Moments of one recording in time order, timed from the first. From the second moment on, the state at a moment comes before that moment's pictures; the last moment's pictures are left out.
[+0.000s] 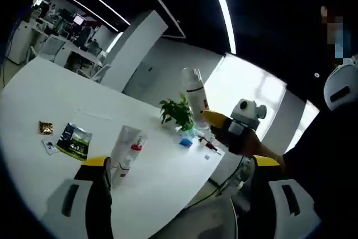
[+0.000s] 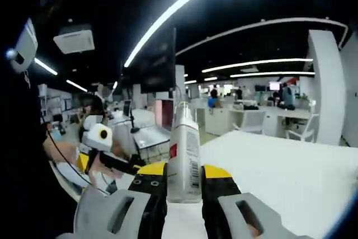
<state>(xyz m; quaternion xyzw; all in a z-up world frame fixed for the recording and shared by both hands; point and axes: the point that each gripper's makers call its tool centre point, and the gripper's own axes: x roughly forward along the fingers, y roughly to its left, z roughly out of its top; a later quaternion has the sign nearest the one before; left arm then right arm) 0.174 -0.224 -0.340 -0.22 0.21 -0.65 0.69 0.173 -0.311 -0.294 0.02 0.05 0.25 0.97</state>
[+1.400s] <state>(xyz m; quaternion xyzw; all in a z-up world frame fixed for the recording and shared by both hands) 0.167 -0.228 -0.274 -0.13 0.12 -0.71 0.68 0.138 -0.221 -0.331 0.04 0.08 0.41 0.91</state>
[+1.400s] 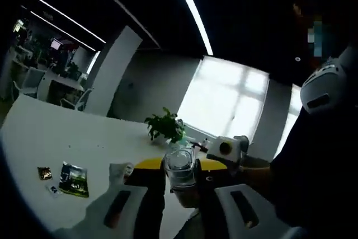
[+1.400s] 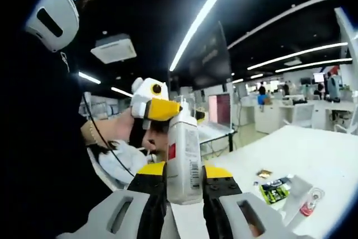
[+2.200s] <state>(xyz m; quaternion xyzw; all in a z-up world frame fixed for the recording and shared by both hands) 0.127 -0.257 -0.305 0.11 0.14 -0.78 0.60 0.129 -0.230 -0.344 0.02 0.11 0.45 0.89</state>
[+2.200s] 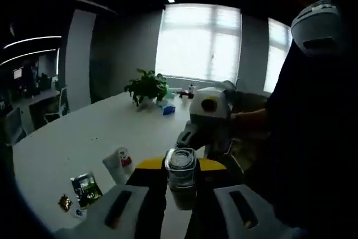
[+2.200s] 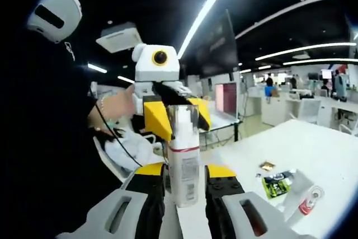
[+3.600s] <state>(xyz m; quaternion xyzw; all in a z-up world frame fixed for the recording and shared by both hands) 0.134 -0.271 -0.336 0.09 0.16 -0.76 0.62 0.126 -0.251 -0.364 0.04 0.10 0.43 0.89</state>
